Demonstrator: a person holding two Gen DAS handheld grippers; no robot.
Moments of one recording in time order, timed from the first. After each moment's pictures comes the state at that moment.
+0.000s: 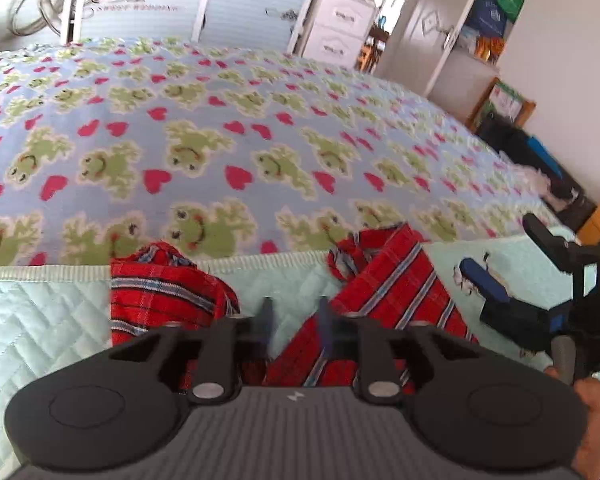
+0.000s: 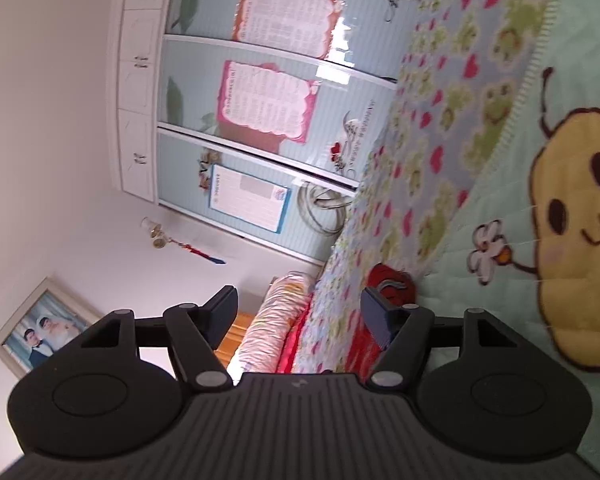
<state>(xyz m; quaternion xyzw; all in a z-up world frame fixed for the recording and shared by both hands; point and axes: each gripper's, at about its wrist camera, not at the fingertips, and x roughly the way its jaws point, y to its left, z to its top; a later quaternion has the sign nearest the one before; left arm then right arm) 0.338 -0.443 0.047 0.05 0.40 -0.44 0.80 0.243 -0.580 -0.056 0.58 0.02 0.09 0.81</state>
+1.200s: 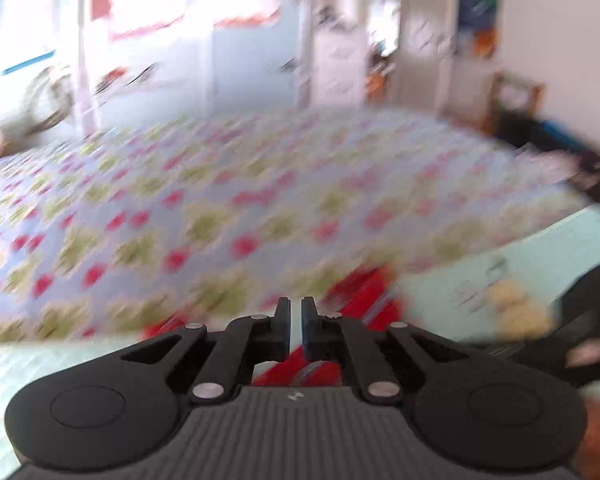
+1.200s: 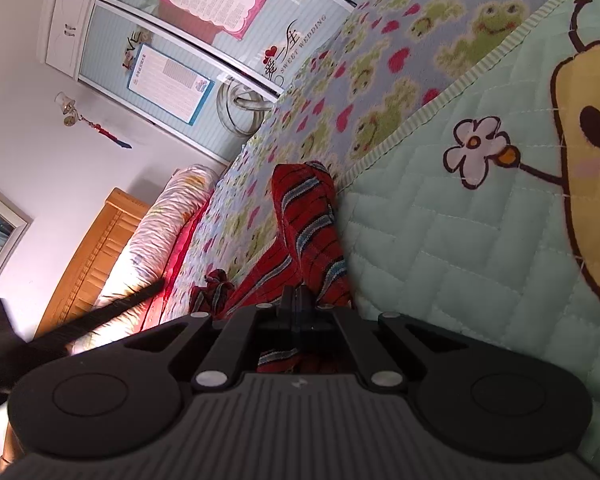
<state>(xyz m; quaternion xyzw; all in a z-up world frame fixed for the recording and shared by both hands) 0.276 -0.460 0.104 0.09 0.26 -0.43 0.86 0.282 -0.540 -0.055 0.47 0.22 0.06 0.85</state>
